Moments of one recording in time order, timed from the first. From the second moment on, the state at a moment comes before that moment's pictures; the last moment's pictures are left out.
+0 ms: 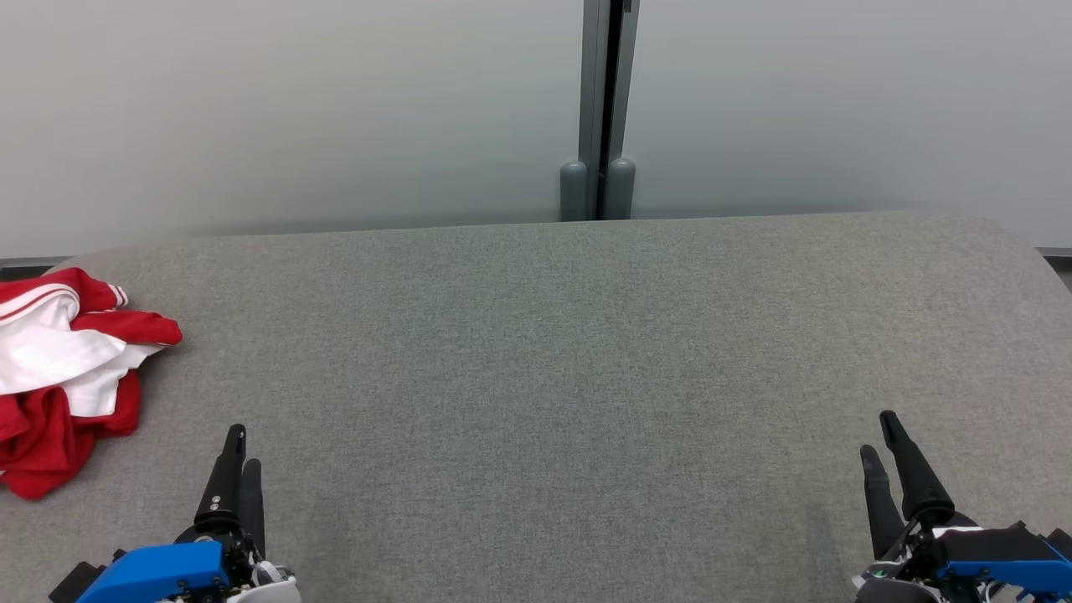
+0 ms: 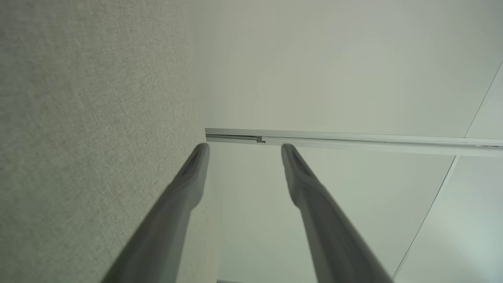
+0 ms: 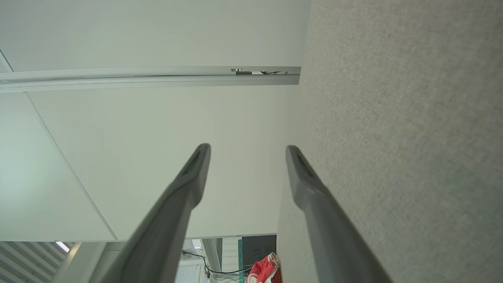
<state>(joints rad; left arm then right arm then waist) -0.04 0.04 0.11 0.29 -1.61 -0.13 0.09 -0.06 -0.04 -0.10 0.29 1.61 0.13 0.09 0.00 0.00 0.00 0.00</state>
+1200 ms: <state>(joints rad) -0.04 0.04 0.05 0.17 -0.98 -0.08 -0.06 -0.05 -0.04 -0.03 0.18 1.11 0.13 -0.06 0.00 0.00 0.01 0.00</state>
